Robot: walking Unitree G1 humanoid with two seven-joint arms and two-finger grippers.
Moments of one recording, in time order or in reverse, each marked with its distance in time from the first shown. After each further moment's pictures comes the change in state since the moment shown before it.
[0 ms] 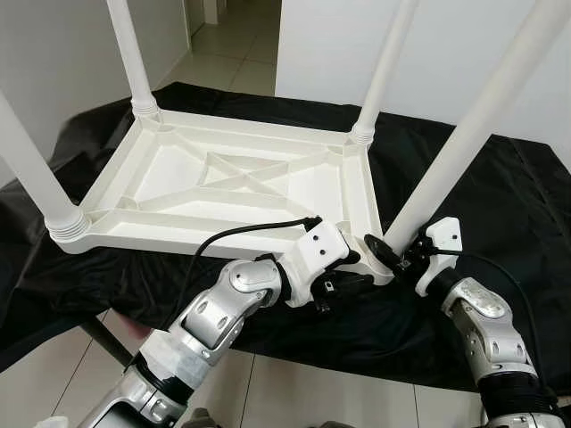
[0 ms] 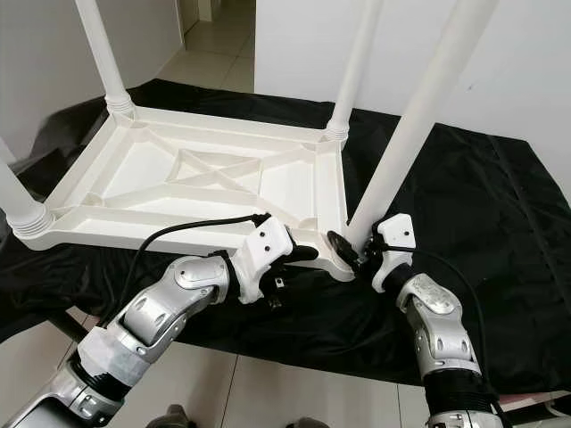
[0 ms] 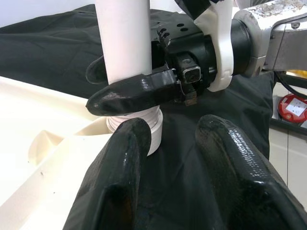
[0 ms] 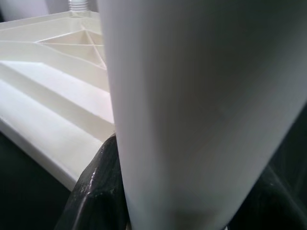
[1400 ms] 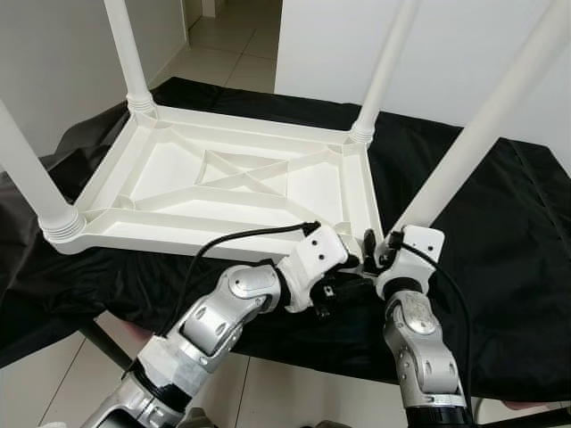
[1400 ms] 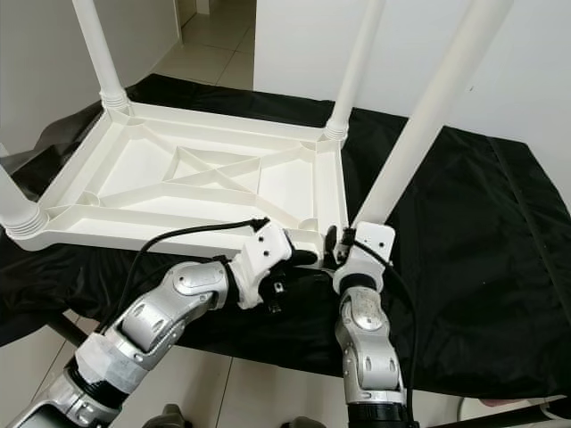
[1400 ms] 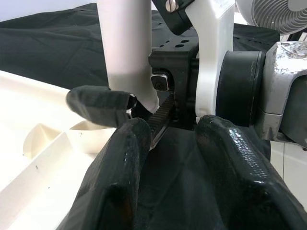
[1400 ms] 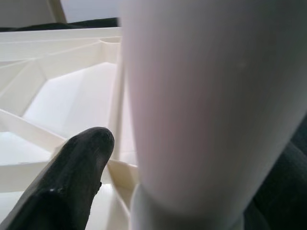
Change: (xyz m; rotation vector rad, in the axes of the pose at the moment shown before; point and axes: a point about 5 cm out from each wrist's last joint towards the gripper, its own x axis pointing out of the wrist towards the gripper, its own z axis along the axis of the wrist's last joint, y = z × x) left arm -0.002 -0.006 -0.003 -0.019 -0.002 -0.009; right arm 0.010 0.059 0.008 0.194 0.006 -0.632
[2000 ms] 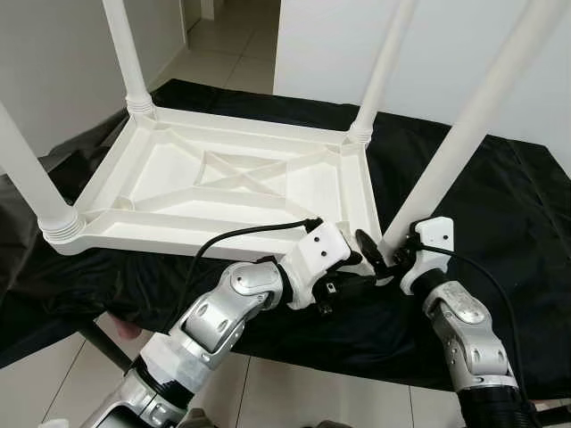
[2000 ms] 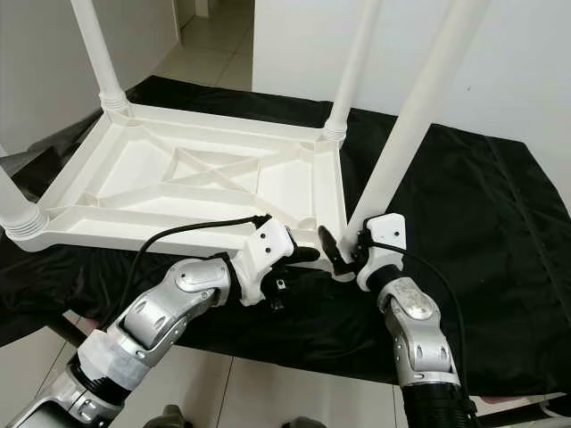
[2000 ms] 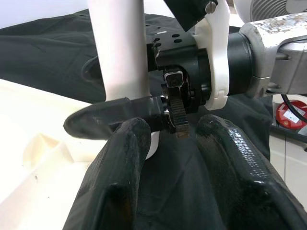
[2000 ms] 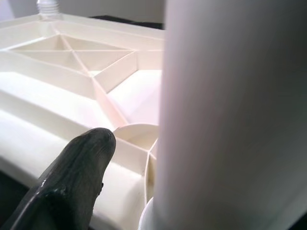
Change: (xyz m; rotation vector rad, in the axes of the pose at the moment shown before) left arm 0.002 0.002 0.004 0.006 -0.009 -0.001; right arm 0.019 -0.033 0.005 -0.176 -0.020 0.556
